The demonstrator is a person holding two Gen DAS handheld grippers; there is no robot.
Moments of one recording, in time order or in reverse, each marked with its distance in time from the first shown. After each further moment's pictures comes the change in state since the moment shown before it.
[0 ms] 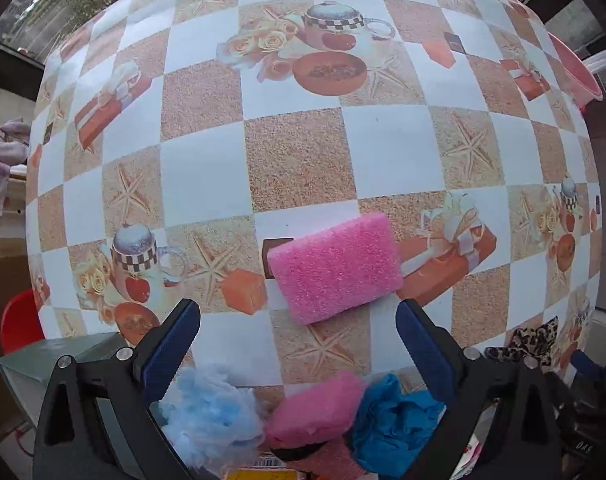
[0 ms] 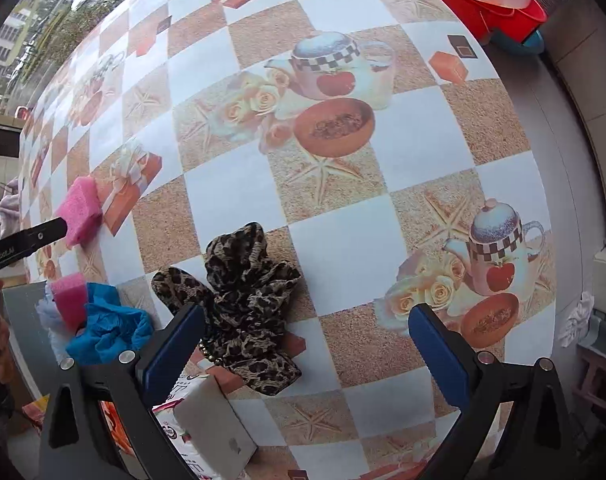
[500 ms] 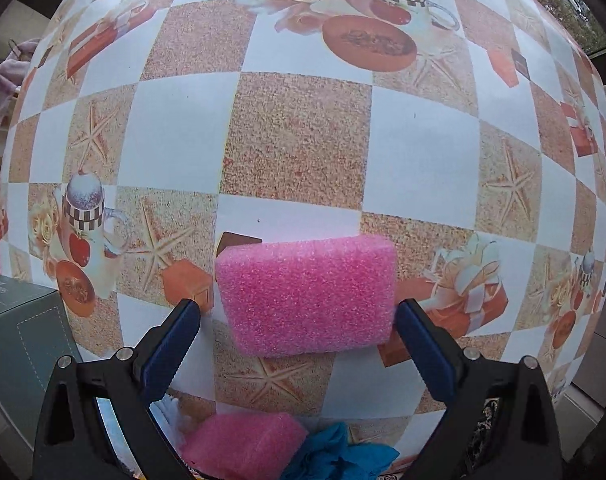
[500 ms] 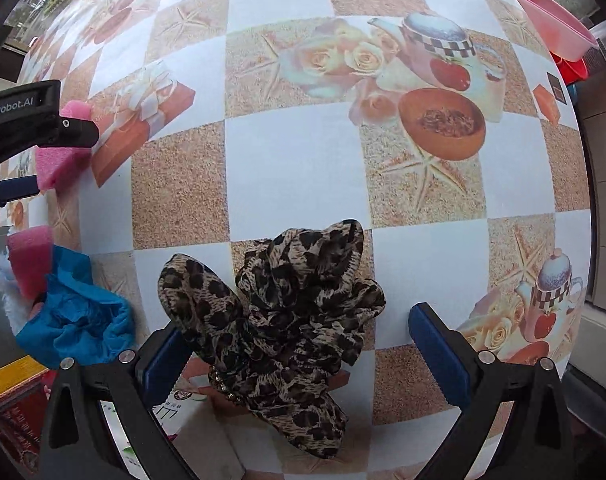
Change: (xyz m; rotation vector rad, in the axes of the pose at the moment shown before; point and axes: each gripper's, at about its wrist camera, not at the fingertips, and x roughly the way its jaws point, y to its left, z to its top) left arm 0.043 -0.014 0.016 -0.229 0.065 -0.022; right arm 0.048 0.049 0.001 -0.204 0.044 -0.125
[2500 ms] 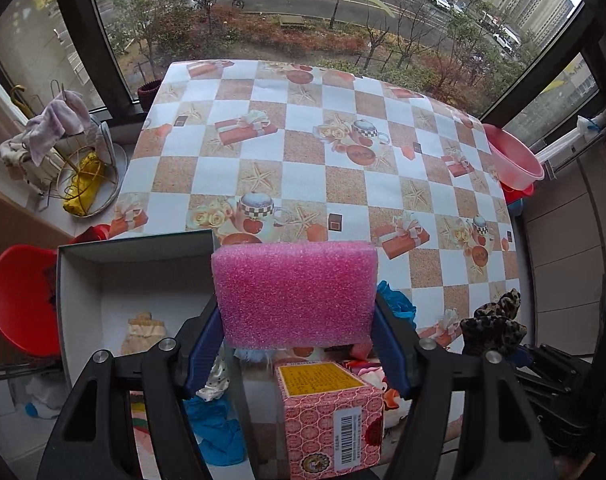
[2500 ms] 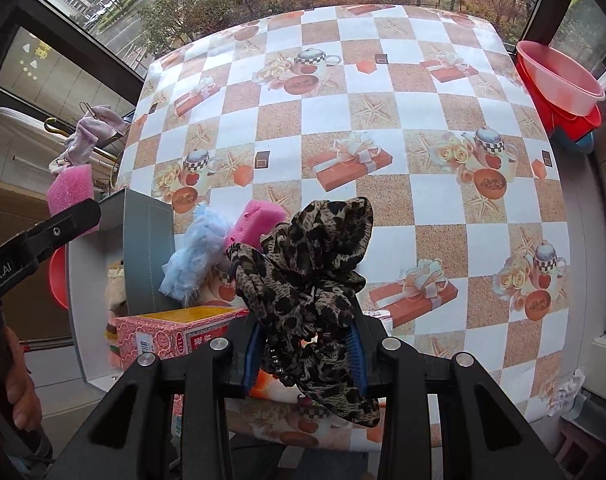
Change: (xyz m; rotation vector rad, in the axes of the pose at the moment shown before) left arm -0.195 0.145 -0.157 0.098 -0.393 -0.181; right arm -0.151 0.129 -0.056 -0.073 -0.191 0.176
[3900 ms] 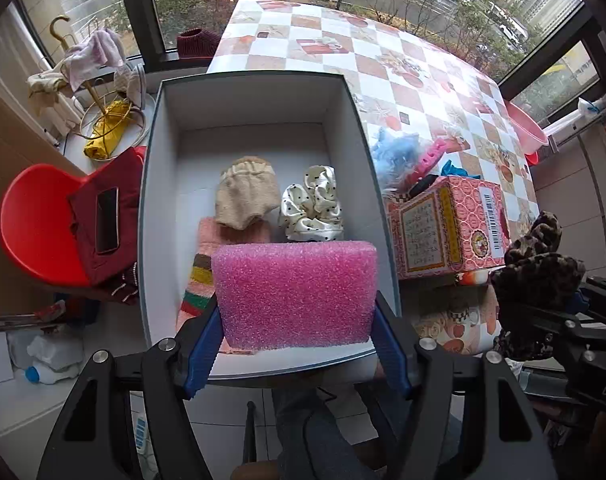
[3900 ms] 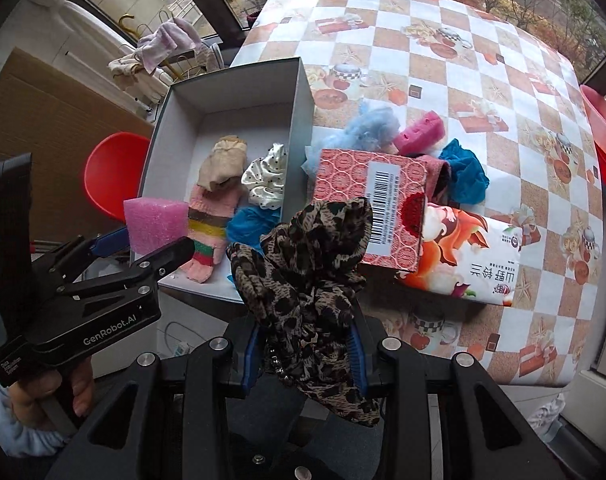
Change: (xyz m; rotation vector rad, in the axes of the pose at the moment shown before) left arm -0.027 0.131 -0.157 -0.030 0.080 -0.002; right arm -0.008 0.169 -0.118 -0.256 0.098 0.024
